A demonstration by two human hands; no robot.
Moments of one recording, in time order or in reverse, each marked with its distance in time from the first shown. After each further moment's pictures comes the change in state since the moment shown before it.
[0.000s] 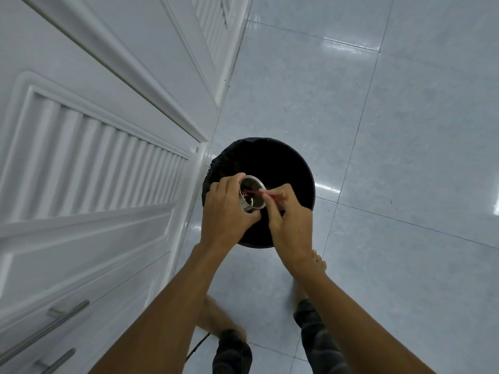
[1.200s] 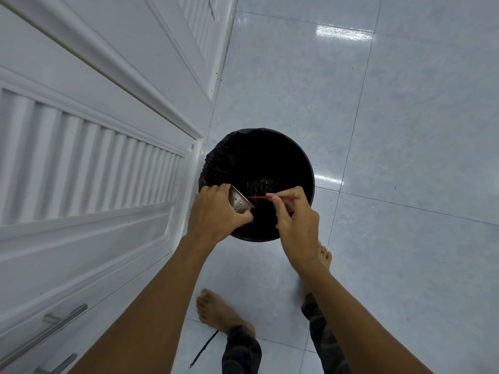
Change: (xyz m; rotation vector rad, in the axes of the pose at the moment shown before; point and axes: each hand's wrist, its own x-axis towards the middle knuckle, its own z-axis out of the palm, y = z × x) left_hand 0.005 -0.030 0.003 0.197 -0.184 -0.018; right_hand -0.018 0.027 -0.002 0.145 -0.006 0.191
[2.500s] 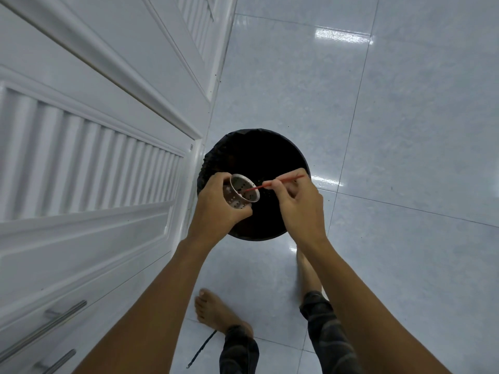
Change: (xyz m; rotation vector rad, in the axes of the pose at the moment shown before) left_hand -0.008 0.009 -0.005 -0.463 0.065 -0.008; right_hand 0.022 -0.035 -0.018 0.039 0.003 0.047
